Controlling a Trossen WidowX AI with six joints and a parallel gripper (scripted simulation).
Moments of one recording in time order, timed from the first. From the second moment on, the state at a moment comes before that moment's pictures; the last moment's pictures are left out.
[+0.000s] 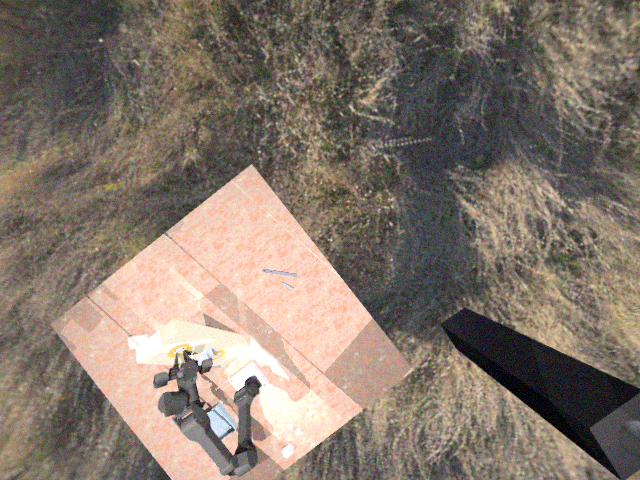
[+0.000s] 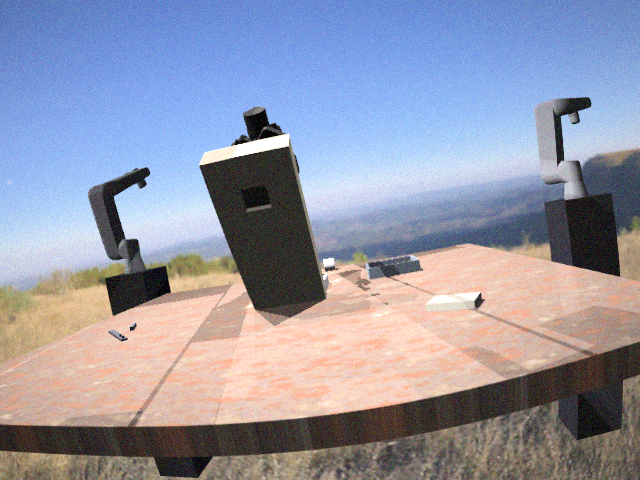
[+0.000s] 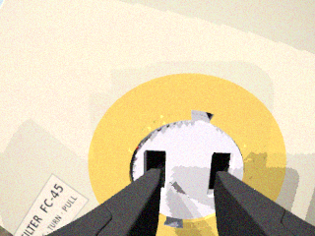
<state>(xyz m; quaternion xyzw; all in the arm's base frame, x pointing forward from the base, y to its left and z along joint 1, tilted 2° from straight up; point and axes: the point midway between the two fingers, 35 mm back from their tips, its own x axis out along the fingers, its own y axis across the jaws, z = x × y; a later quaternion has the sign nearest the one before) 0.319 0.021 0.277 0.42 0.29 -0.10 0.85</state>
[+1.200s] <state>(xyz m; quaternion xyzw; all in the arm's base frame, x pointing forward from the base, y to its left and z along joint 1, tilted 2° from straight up) 0.326 0.022 0.273 0.42 0.29 -0.10 0.85</state>
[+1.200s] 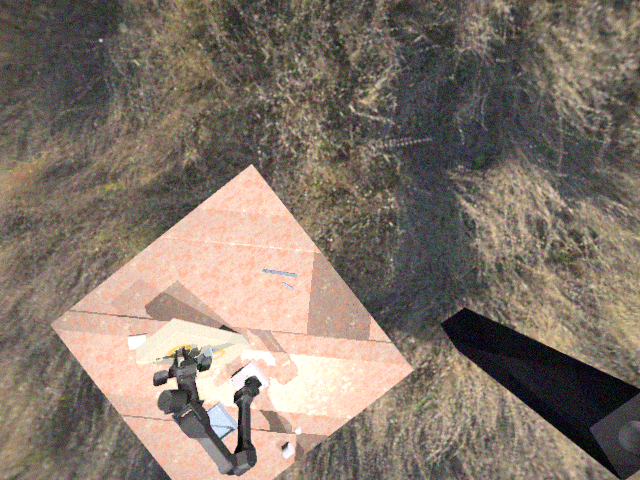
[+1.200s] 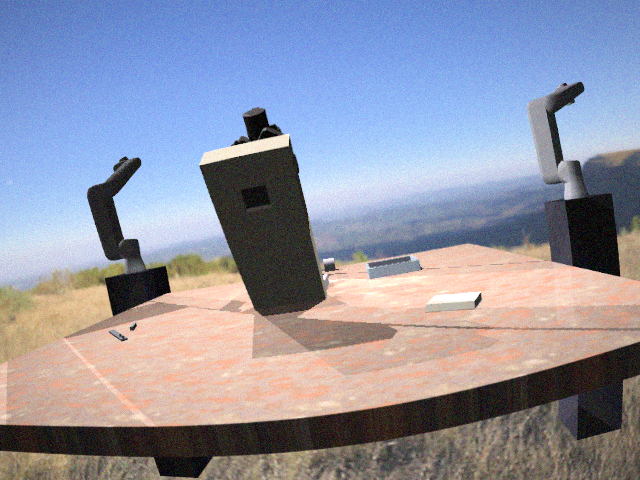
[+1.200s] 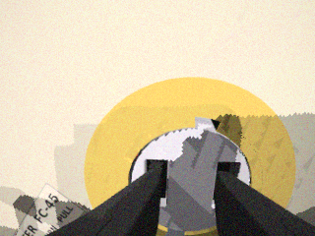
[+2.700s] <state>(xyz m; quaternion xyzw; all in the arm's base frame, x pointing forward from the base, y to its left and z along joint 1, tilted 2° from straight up) 0.332 0.022 0.267 0.41 0.29 -0.09 0.86</state>
